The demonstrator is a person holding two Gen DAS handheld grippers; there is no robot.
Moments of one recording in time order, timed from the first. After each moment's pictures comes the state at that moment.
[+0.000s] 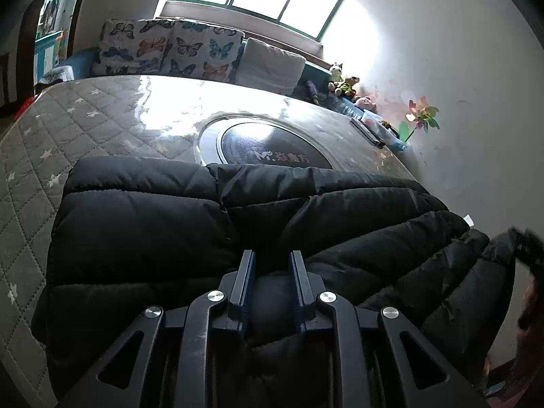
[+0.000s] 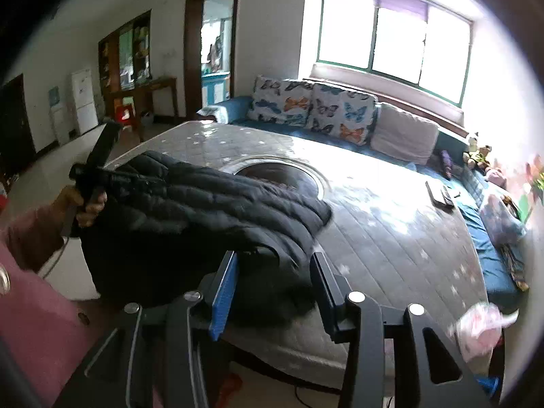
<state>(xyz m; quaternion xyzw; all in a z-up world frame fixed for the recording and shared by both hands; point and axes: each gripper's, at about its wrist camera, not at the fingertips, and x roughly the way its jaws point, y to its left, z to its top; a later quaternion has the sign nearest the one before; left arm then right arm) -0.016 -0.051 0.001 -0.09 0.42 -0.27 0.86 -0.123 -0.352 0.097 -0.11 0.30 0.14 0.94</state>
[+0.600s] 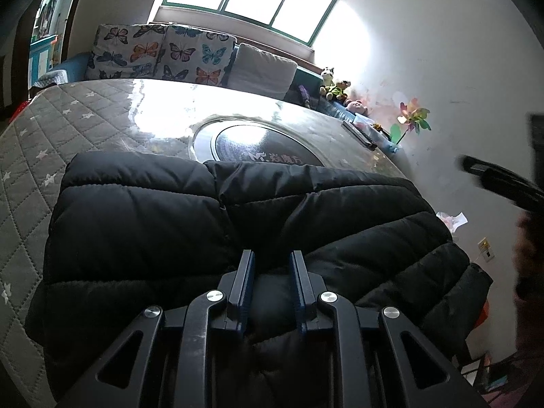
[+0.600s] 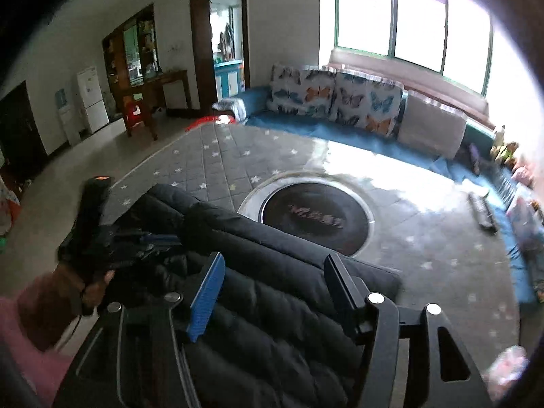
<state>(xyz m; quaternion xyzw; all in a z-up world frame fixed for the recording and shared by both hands) -0.022 -0.044 0.000 -0.10 0.40 -0.29 0.87 0.004 -0.264 0.082 -0.07 0.36 0.16 0.92</state>
